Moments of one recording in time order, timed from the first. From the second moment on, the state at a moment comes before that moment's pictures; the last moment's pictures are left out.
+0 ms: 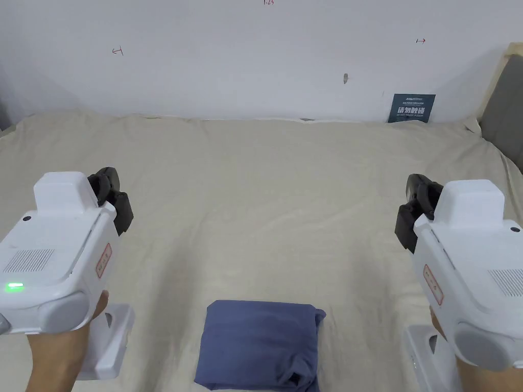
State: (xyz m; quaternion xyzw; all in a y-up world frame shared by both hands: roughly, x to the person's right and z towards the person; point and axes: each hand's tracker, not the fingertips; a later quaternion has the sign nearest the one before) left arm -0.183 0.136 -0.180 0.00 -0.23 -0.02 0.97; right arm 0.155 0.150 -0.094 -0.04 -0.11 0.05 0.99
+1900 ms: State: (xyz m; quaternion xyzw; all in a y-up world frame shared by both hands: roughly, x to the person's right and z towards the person) left arm -0.176 -0.087 -0.278 -0.59 -0.37 0.12 0.70; right arm 0.078 -0.146 -0.156 -0.34 0.01 -0.04 0.94
